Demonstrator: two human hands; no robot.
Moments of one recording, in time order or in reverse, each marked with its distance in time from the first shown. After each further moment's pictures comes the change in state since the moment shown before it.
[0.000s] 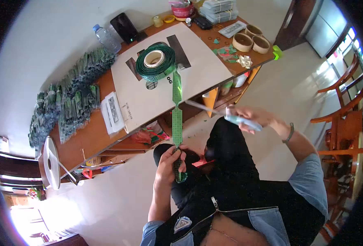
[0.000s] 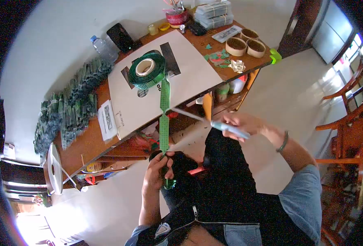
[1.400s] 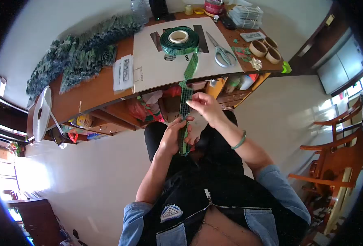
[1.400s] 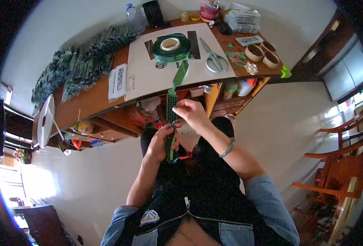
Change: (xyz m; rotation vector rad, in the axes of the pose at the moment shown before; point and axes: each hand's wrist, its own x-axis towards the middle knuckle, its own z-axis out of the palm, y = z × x) left_hand 0.012 -0.024 0.014 -0.159 -0.070 0.098; right_hand 0.090 0.013 0.120 -0.581 0.478 -0.586
